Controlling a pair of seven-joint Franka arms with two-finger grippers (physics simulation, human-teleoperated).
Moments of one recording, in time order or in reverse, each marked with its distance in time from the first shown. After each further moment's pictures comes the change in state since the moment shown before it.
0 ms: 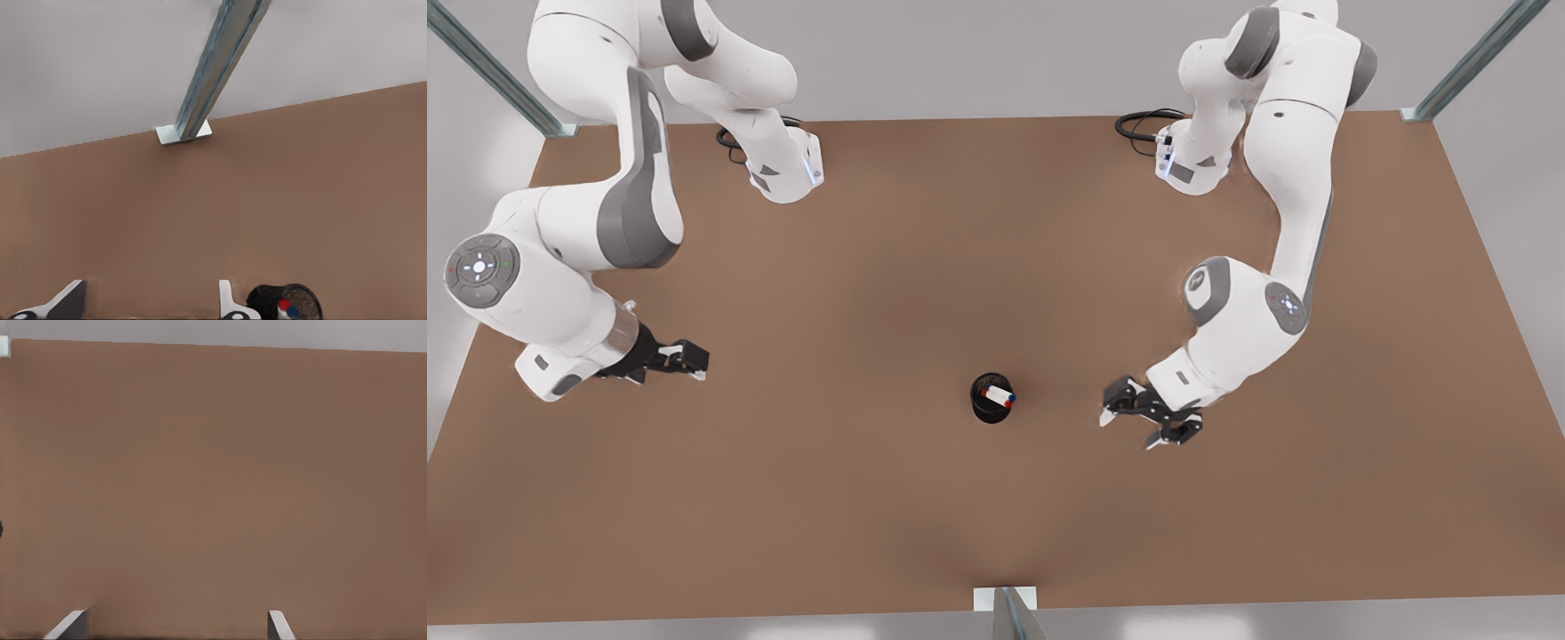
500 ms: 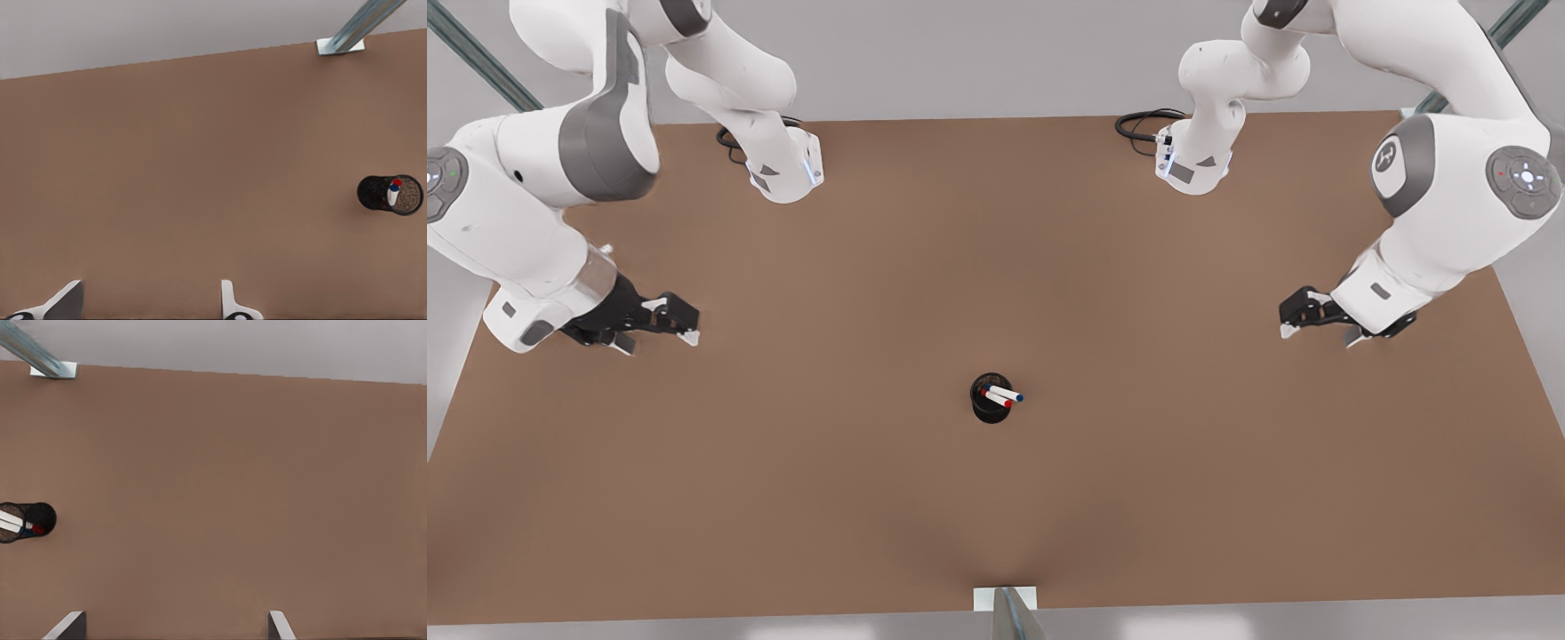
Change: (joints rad) left arm 0.036 -0.261 0.196 0.145 0.230 -0.746 -0.139; right arm -0.157 -0.087 0.153 0.036 0.012 -0.049 -0.015
